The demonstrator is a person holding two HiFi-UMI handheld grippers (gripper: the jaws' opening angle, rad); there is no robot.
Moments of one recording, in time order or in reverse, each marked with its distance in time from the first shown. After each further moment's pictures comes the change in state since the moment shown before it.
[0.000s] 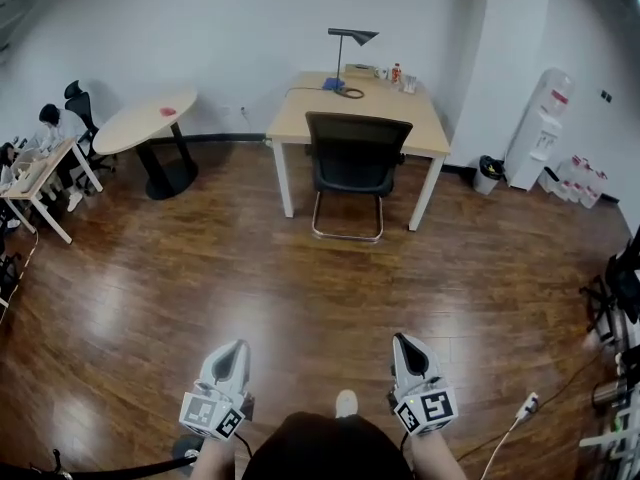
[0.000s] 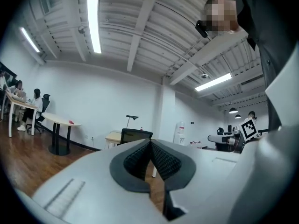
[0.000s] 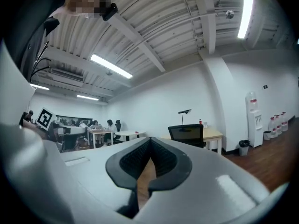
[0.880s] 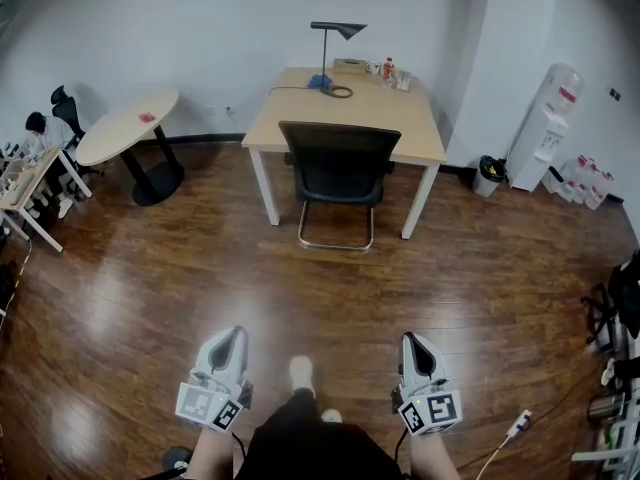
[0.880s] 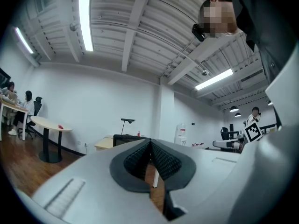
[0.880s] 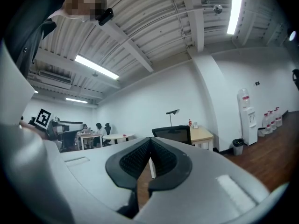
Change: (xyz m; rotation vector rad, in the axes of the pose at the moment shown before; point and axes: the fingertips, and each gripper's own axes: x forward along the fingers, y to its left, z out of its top) left arm 0.187 -0.029 0.009 0.011 -0.028 -0.075; right arm 0.079 -0.157 0.009 0.053 -0.014 -0.084
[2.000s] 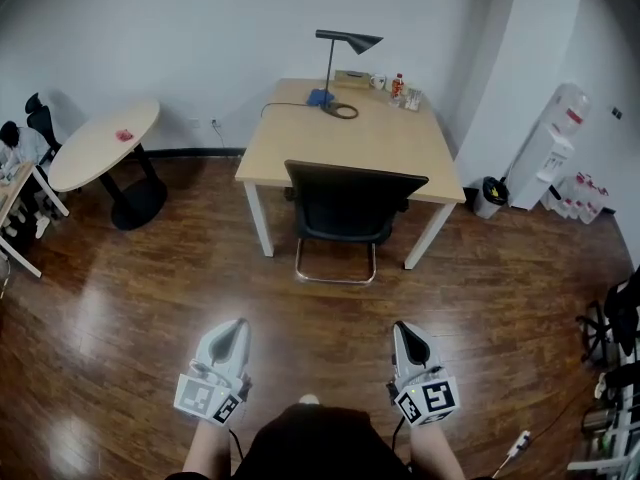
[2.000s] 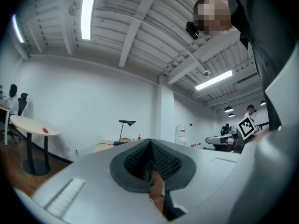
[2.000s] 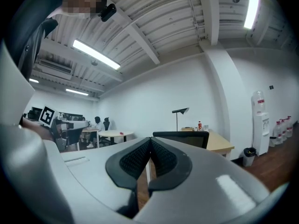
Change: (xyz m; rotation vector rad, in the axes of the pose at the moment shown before) left arm 0.190 0.177 0.013 0.022 -0.014 -0.105; right arm 0.265 0.007 0.014 -0.083 0.031 0.032
